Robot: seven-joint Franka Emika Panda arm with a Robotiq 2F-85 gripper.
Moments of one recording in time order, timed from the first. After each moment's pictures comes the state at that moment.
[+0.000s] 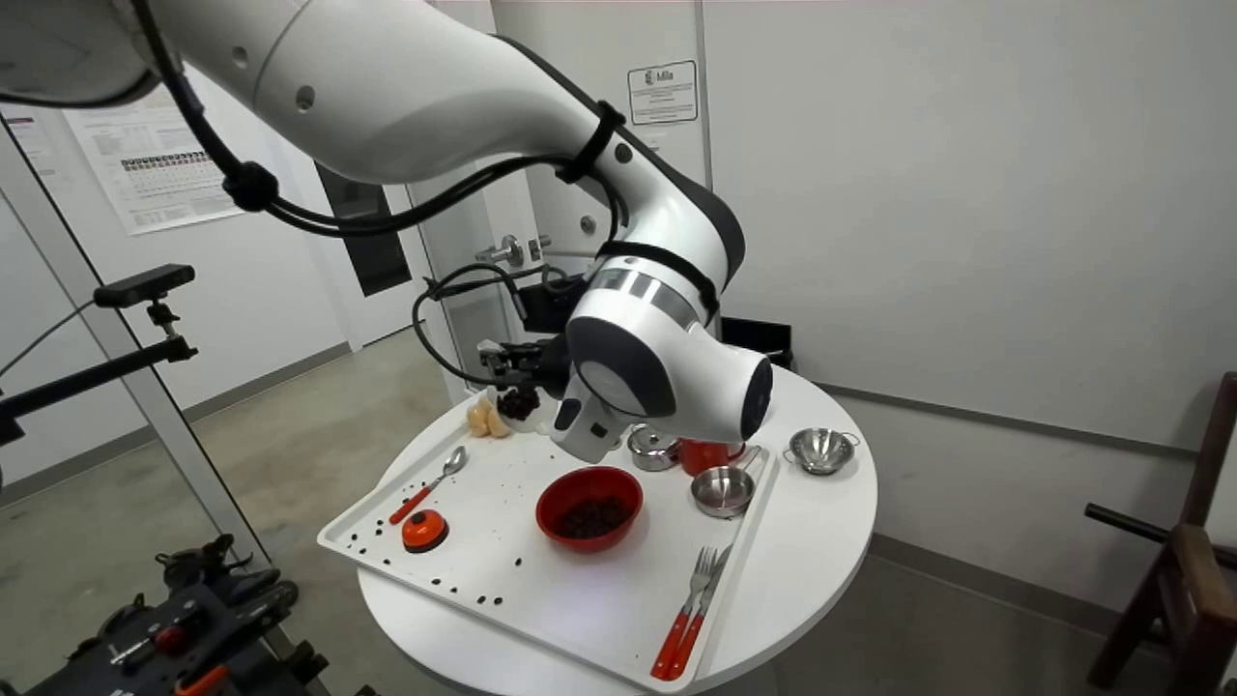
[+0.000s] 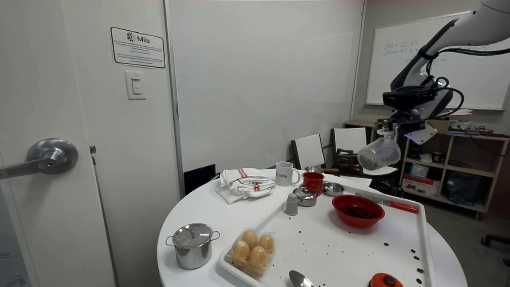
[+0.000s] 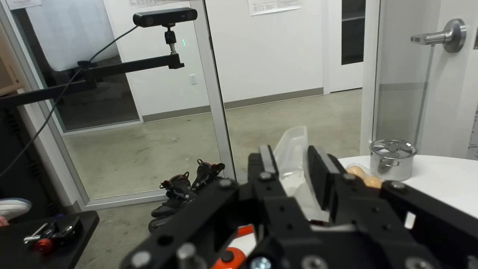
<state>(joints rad) -0.37 0.59 -0.27 -1.92 1.15 1.24 0.68</state>
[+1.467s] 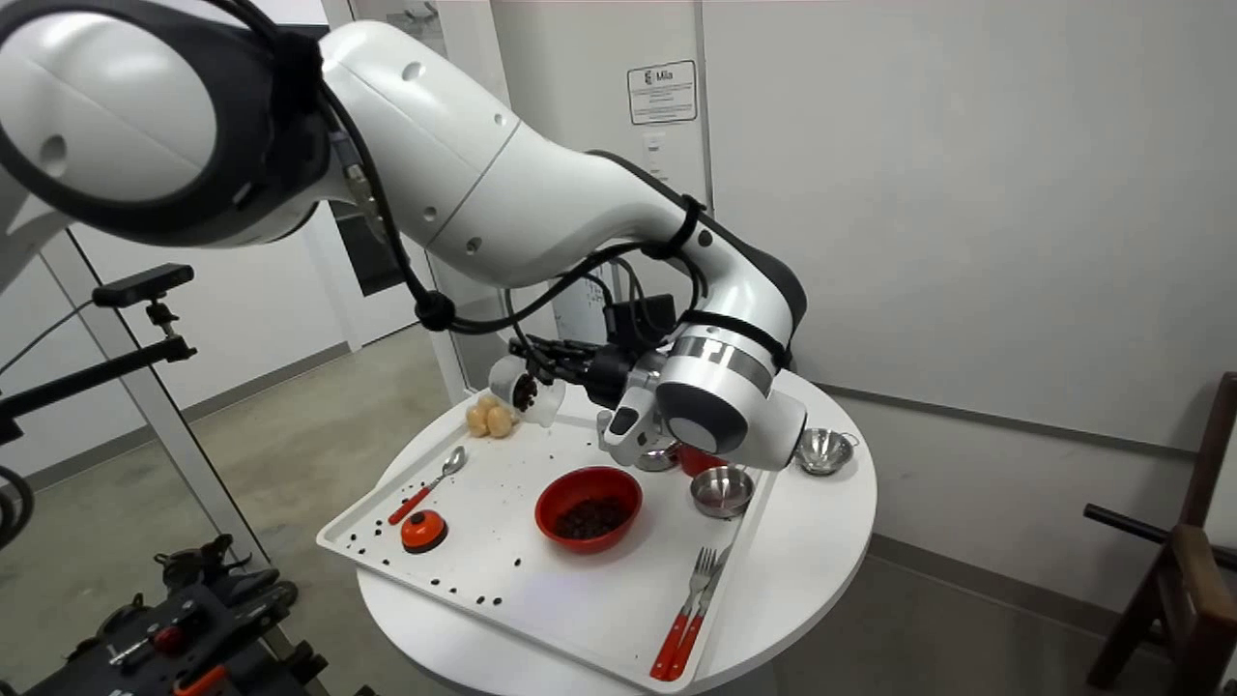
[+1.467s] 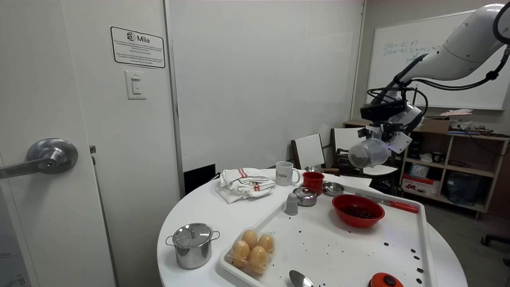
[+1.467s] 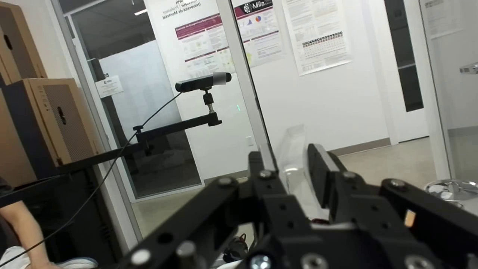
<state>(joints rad) -0.43 0.93 -0.21 -1.52 1.25 0.92 0.90</state>
